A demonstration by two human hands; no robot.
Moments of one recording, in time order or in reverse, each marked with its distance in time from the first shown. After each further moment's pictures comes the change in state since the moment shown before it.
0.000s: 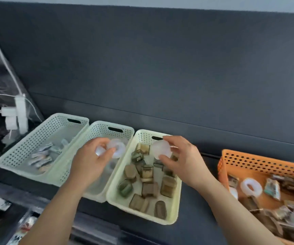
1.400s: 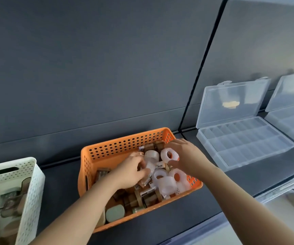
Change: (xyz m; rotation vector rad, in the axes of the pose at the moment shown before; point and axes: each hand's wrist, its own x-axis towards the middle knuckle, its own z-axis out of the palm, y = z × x) left_hand -0.078 0.276 0.331 0.105 -1.055 0.538; right_hand -0.172 0.206 -0.263 -0.670 -0.023 0.485
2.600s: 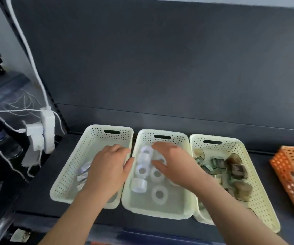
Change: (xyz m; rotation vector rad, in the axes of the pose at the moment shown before) left_hand -0.457 -0.349 -0.215 0.476 0.797 -0.316; right_hand 0.017 -0.607 0.099 0.138 -0.106 -0.464
